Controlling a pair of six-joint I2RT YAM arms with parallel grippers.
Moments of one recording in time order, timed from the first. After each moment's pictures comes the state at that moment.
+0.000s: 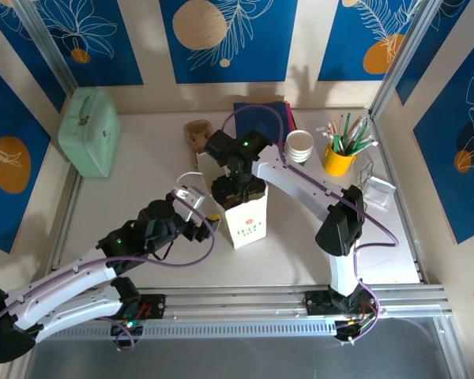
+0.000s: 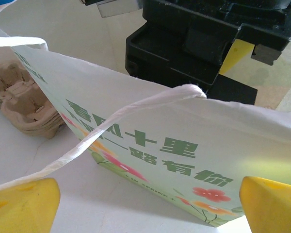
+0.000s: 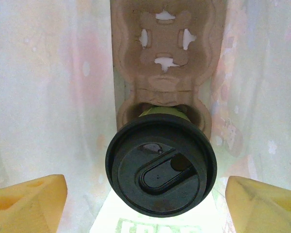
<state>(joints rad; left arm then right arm) -0.91 0.80 0.65 -0.26 -0.20 -0.08 0.86 1.93 1.97 -1.46 0.02 0.49</state>
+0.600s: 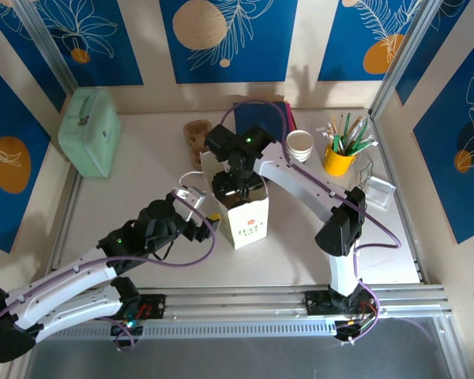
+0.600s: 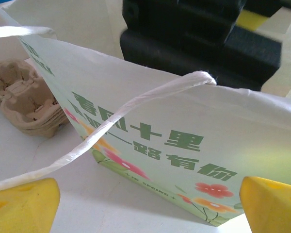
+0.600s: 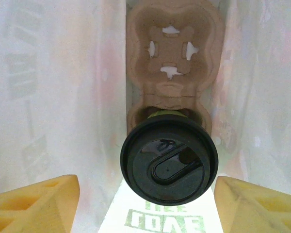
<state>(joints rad) -0.91 0.81 0.65 -0.26 -0.20 -0.07 0.87 1.93 2.07 -1.50 0.03 0.47</state>
